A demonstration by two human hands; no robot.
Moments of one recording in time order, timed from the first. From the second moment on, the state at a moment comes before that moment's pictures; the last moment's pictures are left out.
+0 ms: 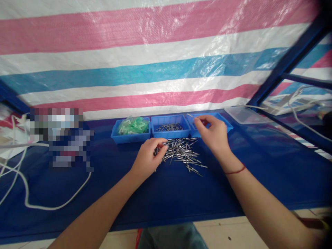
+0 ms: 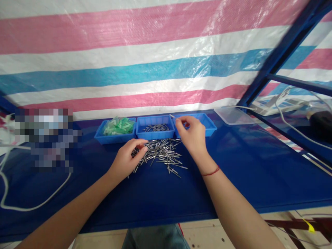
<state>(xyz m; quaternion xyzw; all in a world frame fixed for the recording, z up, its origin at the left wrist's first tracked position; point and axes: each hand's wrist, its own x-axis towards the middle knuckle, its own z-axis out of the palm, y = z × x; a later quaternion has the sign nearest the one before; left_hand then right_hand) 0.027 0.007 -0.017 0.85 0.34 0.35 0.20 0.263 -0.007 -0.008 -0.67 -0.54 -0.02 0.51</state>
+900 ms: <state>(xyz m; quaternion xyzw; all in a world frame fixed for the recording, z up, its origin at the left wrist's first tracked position) 0.045 -0.010 -0.022 0.98 0.14 0.15 -0.06 0.227 -0.016 -0.007 -0.59 -0.68 -0.05 0.43</state>
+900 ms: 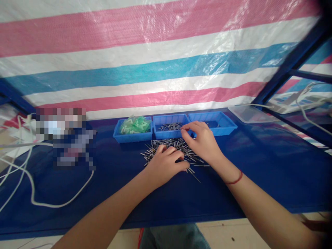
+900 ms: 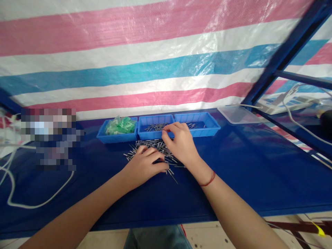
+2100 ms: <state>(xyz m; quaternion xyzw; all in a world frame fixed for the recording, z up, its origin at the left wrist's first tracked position) 0.029 0.010 -0.017 0.75 0.36 0.41 0.38 0.216 -0.026 -0.006 -0.46 -0.75 0.33 0.35</state>
